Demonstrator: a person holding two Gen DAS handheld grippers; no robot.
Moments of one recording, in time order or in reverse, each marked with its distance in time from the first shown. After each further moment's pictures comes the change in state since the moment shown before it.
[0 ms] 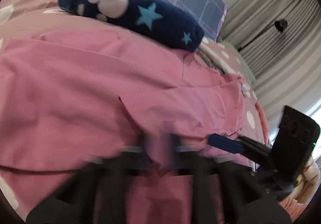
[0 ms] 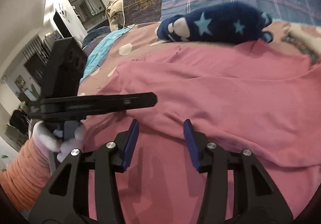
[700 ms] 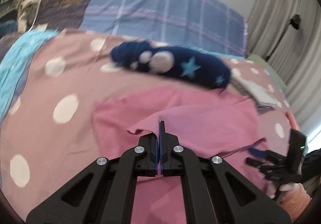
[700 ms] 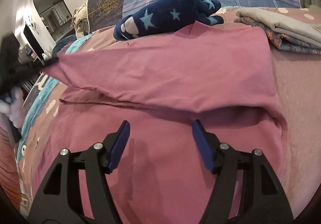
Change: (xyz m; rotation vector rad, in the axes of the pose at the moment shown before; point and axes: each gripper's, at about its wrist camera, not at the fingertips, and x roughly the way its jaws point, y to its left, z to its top) left arm -0.111 0.025 0.027 0.085 -0.184 0.326; right arm -0.018 -0.053 -0.033 0.162 -0.006 -0.185
